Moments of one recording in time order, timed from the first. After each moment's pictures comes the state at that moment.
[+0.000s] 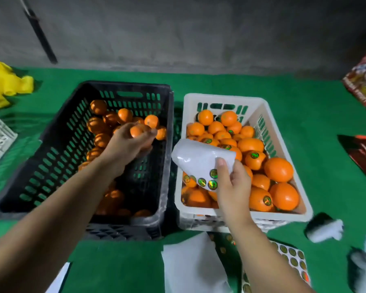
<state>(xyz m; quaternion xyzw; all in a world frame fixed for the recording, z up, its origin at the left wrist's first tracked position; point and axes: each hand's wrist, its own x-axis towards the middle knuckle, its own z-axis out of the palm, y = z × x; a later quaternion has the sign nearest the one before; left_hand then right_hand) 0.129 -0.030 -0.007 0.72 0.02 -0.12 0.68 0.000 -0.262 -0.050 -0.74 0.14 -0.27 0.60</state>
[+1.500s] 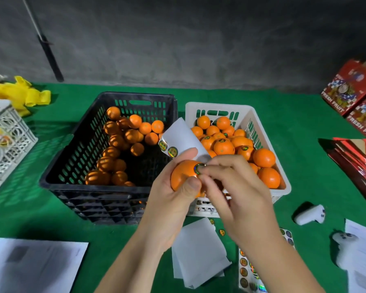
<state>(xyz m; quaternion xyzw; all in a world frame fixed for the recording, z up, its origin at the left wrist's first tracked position) -0.095 -0.065 0.042 0.53 -0.11 -0.15 0.83 -0.136 -0.214 0.068 -0.85 -0.18 -0.37 0.33</state>
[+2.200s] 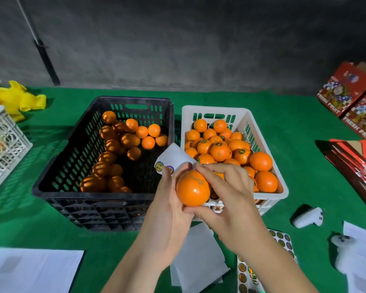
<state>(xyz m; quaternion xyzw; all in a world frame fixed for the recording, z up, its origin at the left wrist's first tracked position) -0.098 -0.075 0.033 0.45 -0.06 -0.24 0.86 -0.128 -0.227 0.040 -0.91 -0.11 -0.26 0.29</state>
